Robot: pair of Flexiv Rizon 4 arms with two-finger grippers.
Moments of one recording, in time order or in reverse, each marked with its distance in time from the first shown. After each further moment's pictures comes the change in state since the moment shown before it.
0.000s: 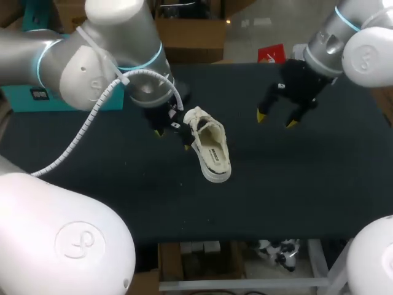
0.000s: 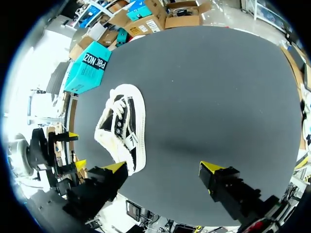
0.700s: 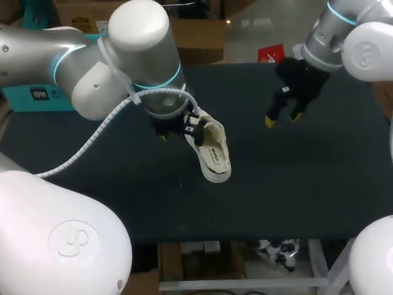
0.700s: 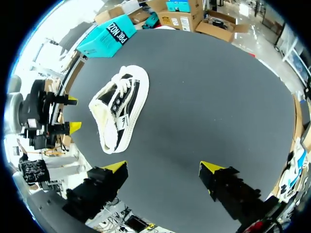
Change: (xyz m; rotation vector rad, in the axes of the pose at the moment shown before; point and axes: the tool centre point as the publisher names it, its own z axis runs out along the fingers) left arm 0.009 -0.011 0.021 0.085 -0.080 -0.256; right arm -0.024 0.005 -0.009 0.072 -0.112 -0.427
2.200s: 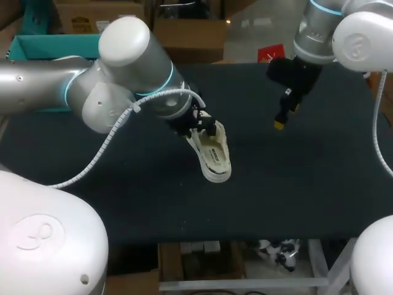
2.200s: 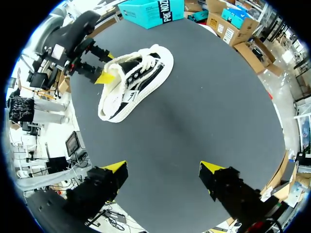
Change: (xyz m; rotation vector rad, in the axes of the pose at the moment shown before) left arm 0.034 -0.045 0.043 0.074 0.193 -0.148; right arm -0.013 0.000 -0.010 0.116 -0.096 -0.416
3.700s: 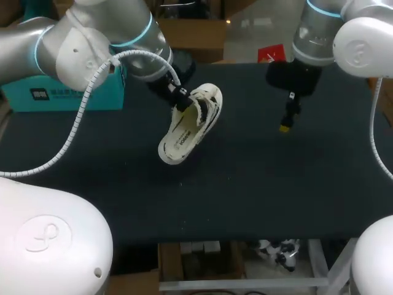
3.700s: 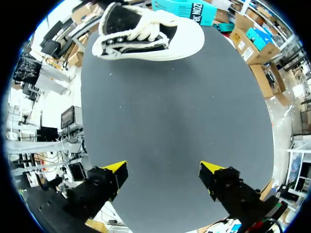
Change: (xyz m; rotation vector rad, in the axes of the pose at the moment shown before) left arm -0.030 -0.039 -0.096 -0.076 0.004 0.601; right arm 0.003 -0.006 -0.005 0.030 -0.052 -0.283
